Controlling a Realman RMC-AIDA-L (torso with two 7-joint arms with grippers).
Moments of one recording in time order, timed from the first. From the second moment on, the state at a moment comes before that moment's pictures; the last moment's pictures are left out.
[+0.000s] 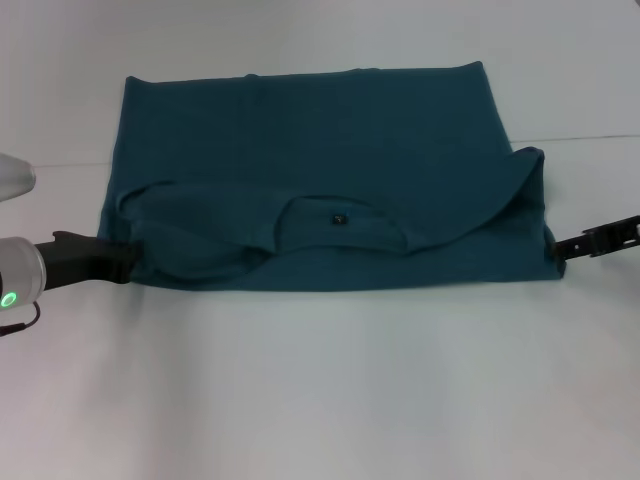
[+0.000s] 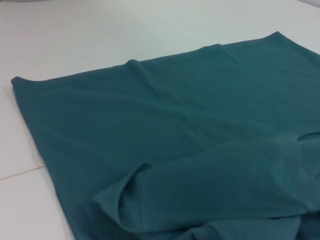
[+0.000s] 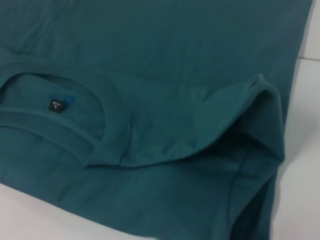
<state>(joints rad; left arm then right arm) -0.62 -2.11 0.86 0.71 2.20 0.82 -1.80 0.67 2.00 -0.72 -0.92 -2.65 -1.26 2.31</state>
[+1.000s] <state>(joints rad) -0.61 -2.12 0.85 0.71 2.20 0.82 -1.80 0.71 2.04 -0.74 -0.72 -2.63 -1.02 2.31</state>
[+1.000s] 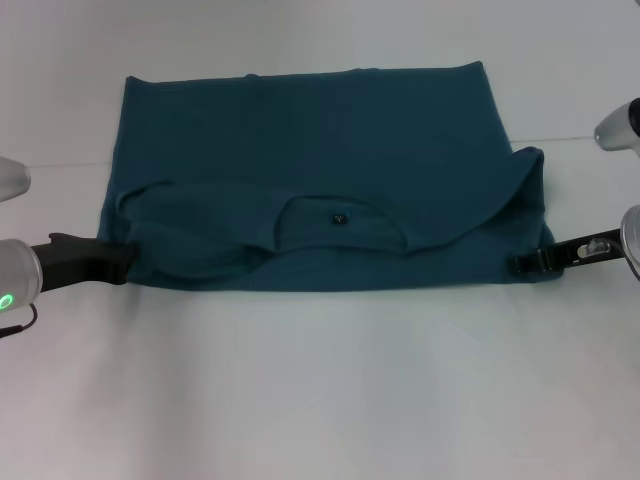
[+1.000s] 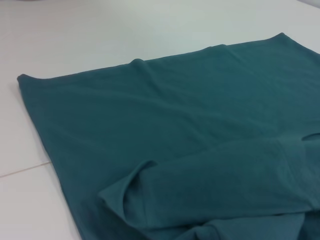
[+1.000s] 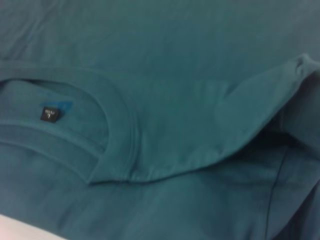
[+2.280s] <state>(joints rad) -0.59 -2.11 0.81 0.75 2.28 0.96 -1.93 0.57 1.98 -0.69 -0.89 -2.46 -1.22 2.27</state>
